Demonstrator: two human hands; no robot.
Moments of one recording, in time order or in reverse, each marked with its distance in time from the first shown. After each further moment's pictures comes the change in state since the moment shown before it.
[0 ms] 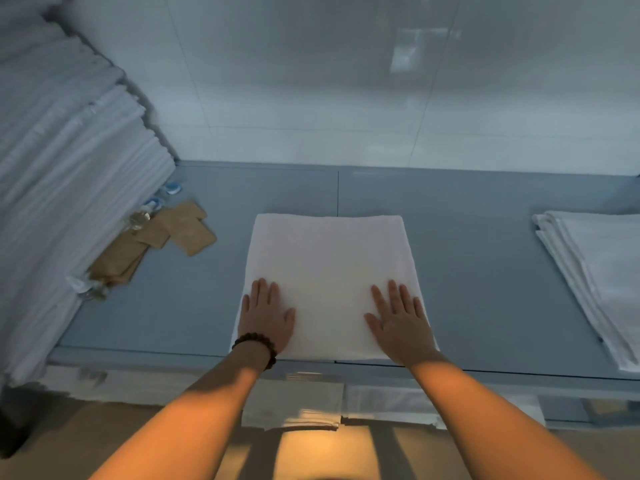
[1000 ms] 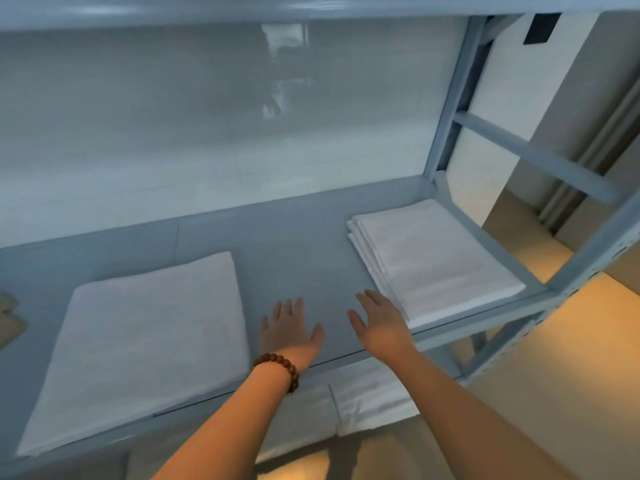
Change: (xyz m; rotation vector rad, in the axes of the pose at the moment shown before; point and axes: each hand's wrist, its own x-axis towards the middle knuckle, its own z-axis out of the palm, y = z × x) left_hand -0.088 0.355 -0.012 -0.071 0.016 0.345; right_hand -0.131 0.251 -0.078 0.426 0.265 0.302
